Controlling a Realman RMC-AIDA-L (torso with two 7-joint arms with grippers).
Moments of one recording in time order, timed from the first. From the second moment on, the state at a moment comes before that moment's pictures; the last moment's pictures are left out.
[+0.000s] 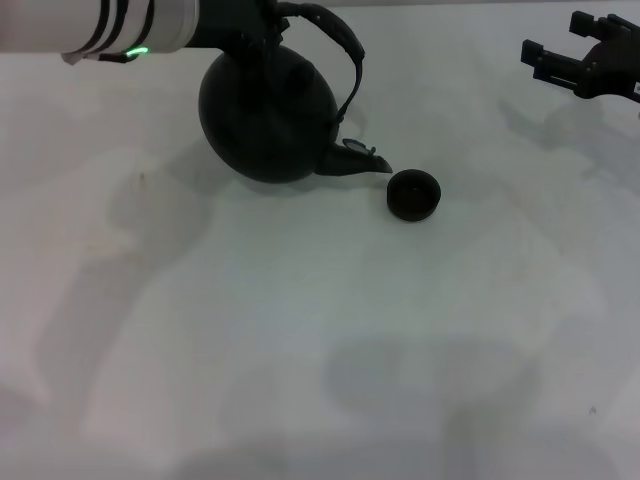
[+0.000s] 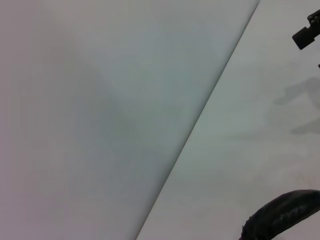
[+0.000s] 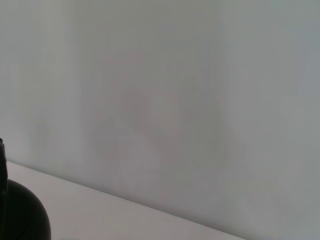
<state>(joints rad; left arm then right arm) -0.53 -2.08 1.64 1.45 2.58 0.92 -2.28 0.42 2.01 -0.98 -0.58 1.69 1.01 -1.93</state>
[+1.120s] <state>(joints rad) -0.59 -2.08 1.71 1.44 2.68 0.90 -2.33 0.43 2.01 -0.98 -0.58 1.69 1.01 -1.93</state>
